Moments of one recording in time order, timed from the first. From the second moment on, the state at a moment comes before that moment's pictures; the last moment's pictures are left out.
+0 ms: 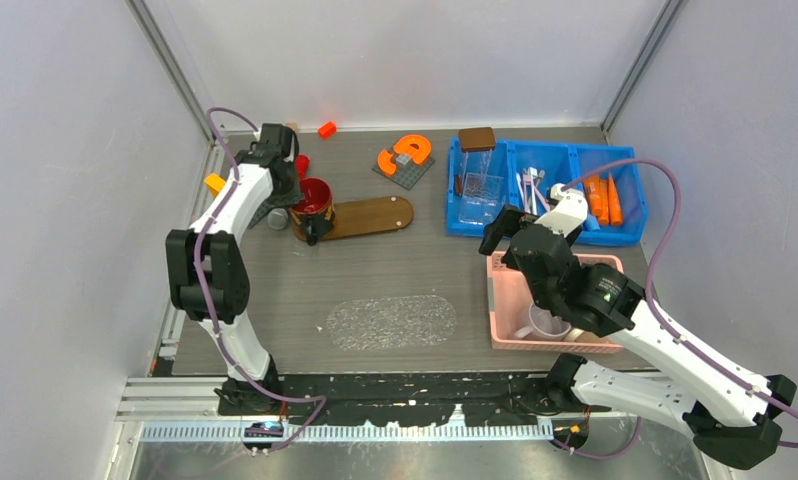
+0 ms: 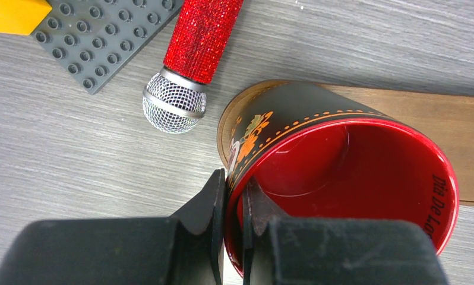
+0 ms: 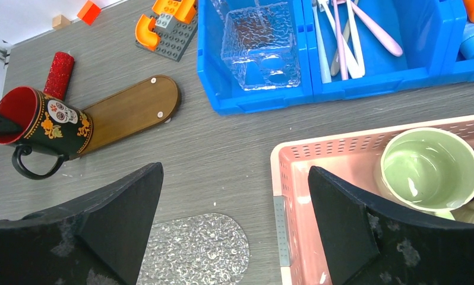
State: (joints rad) left arm -0.10 1.80 1.52 -0.77 -0.17 -0.29; right arm 0.89 0.85 1.03 -0.75 0.80 0.79
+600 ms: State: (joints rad) left arm -0.10 1.71 1.52 -0.73 -0.15 -0.28; right arm 0.89 0.86 1.04 -0.77 0.80 0.78
